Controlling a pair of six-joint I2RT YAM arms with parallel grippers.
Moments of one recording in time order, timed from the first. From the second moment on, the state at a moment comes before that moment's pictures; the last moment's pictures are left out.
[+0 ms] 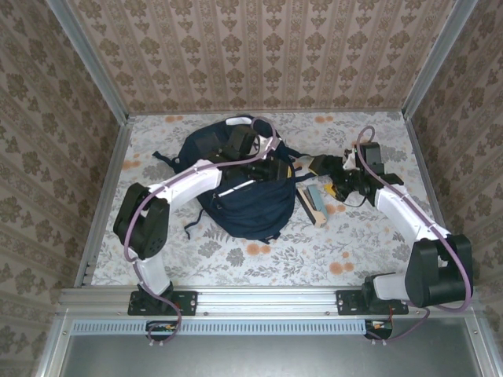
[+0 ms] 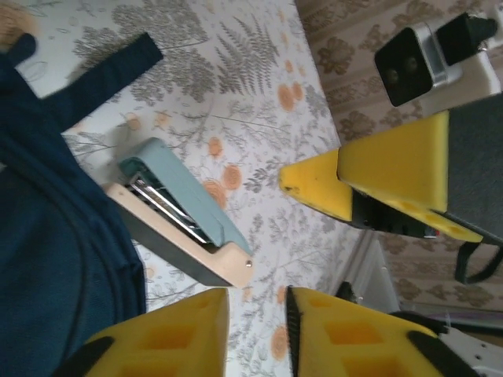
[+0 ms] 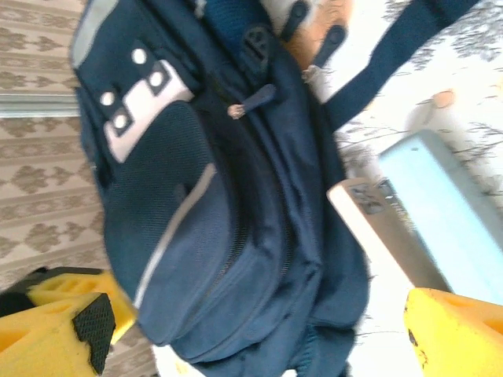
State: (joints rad) left arm -0.69 1.81 1.36 -0.25 0.69 -0.63; right arm 0.09 1.34 0.90 -0.39 -0.51 0.84
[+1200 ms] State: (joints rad) left arm -0.58 1.64 1.35 -0.69 0.27 -0.26; right arm 0.34 1.77 1.10 -0.70 -0.03 0.46
